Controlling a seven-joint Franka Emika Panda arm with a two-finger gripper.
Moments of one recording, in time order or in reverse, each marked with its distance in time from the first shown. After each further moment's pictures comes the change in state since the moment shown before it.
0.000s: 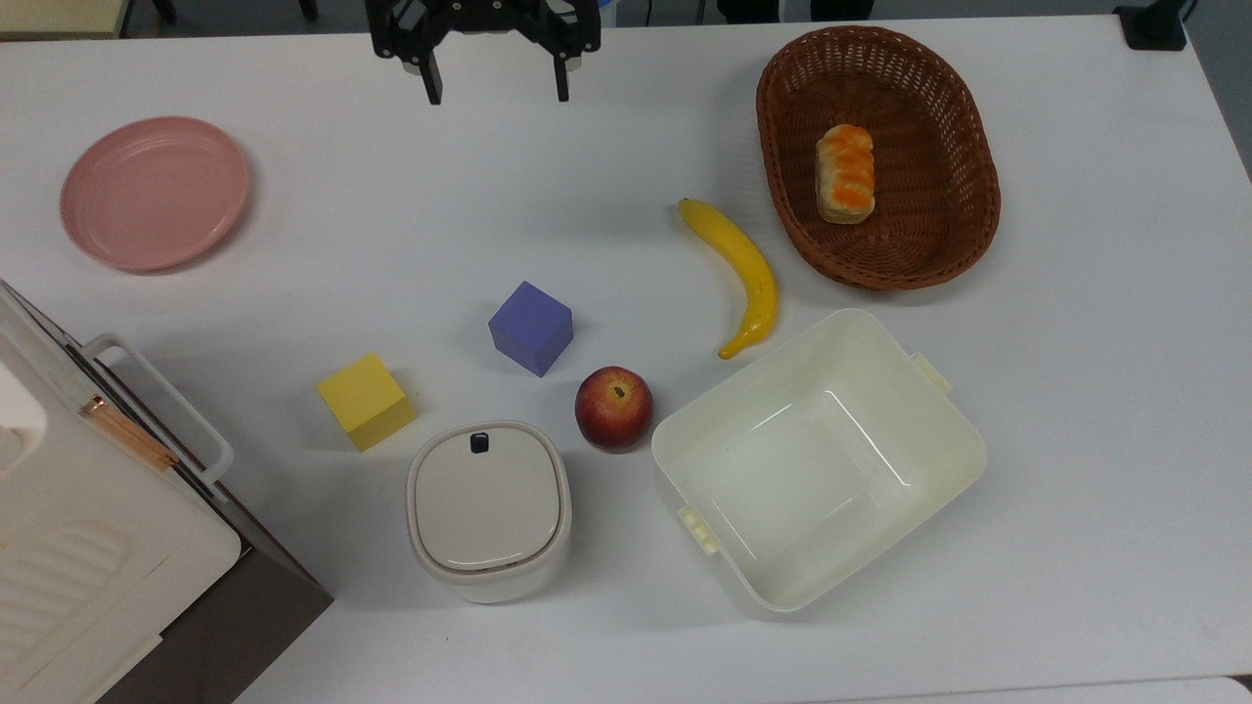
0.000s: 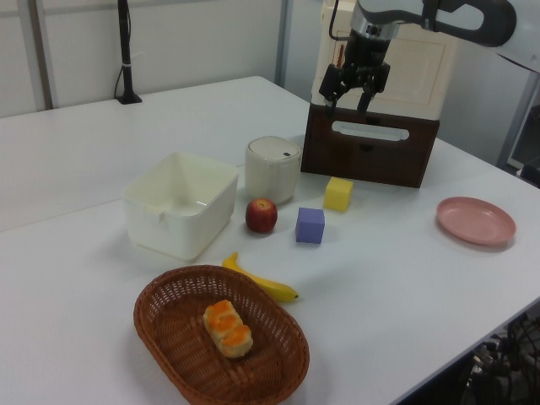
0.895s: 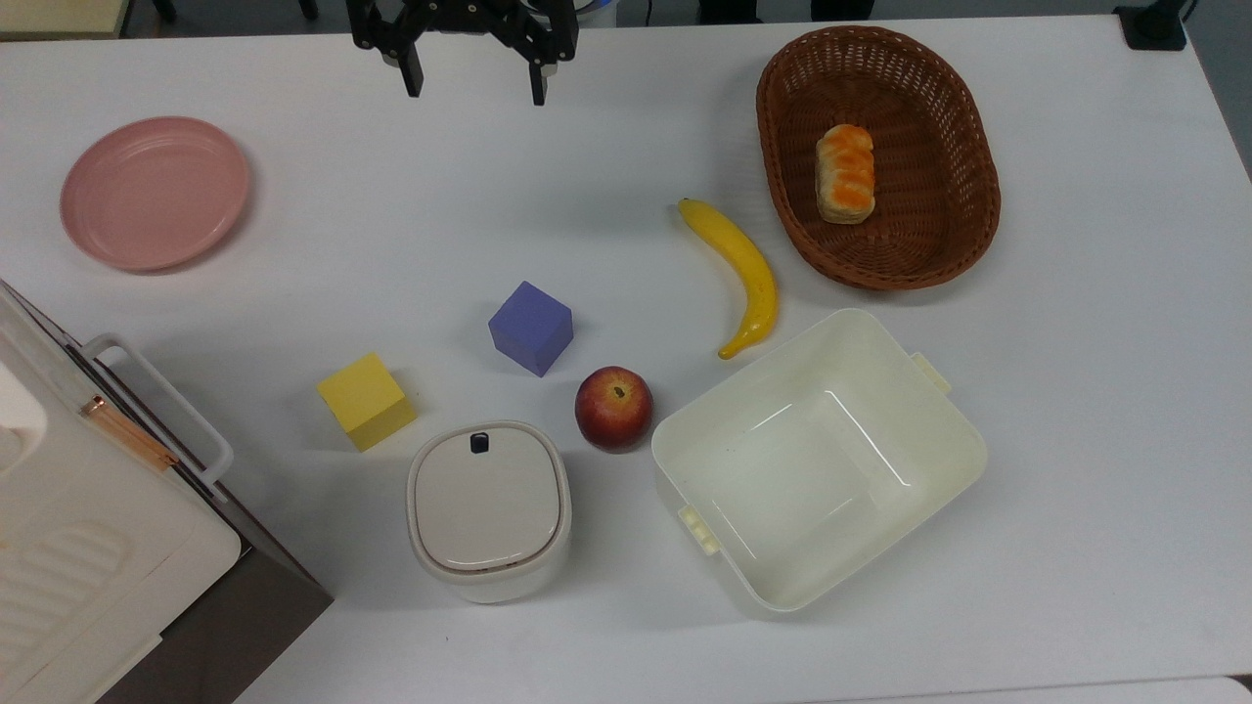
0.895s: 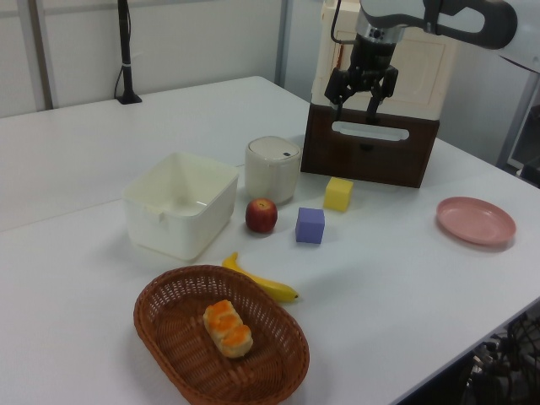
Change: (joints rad) arm 0.045 -0.009 -0.074 -0.022 -0.011 -0.008 0.086
